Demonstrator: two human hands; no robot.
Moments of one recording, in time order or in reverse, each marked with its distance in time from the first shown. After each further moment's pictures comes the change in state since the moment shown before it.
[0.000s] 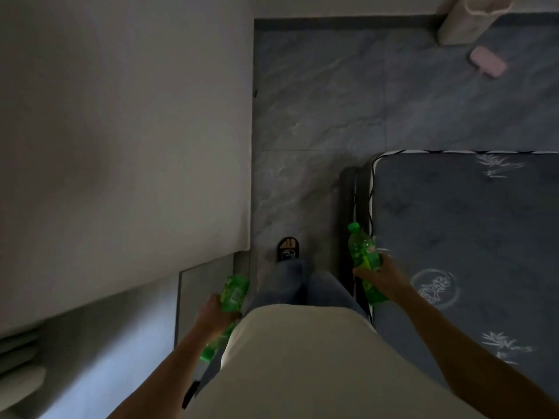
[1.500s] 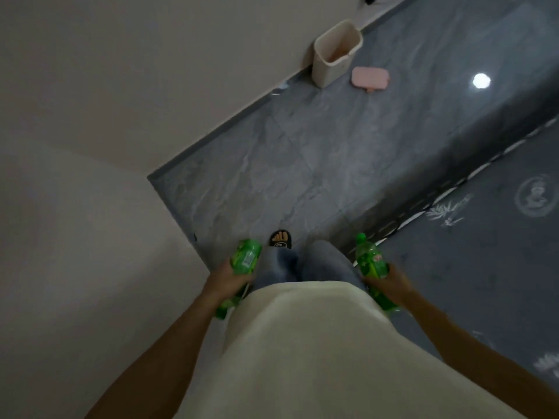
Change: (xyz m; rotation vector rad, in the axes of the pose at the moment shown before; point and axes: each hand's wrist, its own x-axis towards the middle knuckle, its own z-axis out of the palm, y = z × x) left_hand 0.186 0.761 -0.261 0.482 -0.147 0.428; right_hand 0.272 -0.274 -0.295 0.422 0.154 0.430
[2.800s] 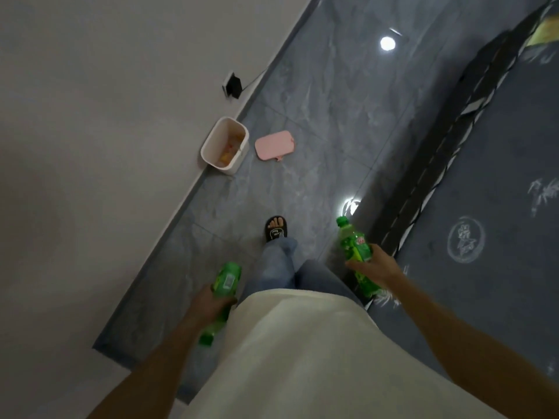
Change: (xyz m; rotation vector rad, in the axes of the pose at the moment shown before) left_hand 0.219 0.542 -0.048 0.185 -0.113 -0.007; right_hand 0.272 -0.194 -0.382 0.243 0.080 0.125
